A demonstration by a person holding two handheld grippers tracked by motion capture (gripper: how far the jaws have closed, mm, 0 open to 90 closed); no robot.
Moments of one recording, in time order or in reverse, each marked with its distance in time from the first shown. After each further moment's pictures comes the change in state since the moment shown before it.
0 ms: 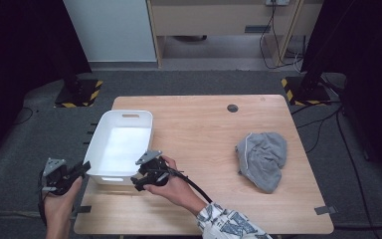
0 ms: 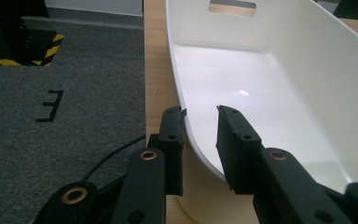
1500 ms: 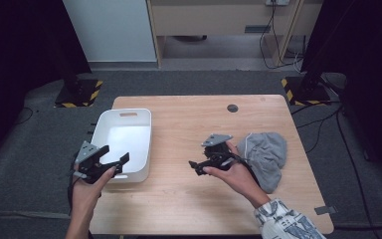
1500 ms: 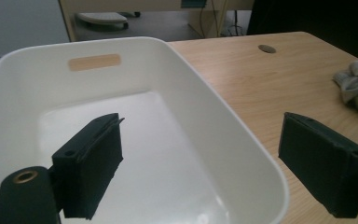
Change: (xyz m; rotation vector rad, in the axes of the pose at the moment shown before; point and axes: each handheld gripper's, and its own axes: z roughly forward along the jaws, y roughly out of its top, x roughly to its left) left arm -0.102 0.045 0.019 -0.056 -0.241 0.178; right arm -0.114 -0.059 -0.132 -0.012 -0.150 0.096
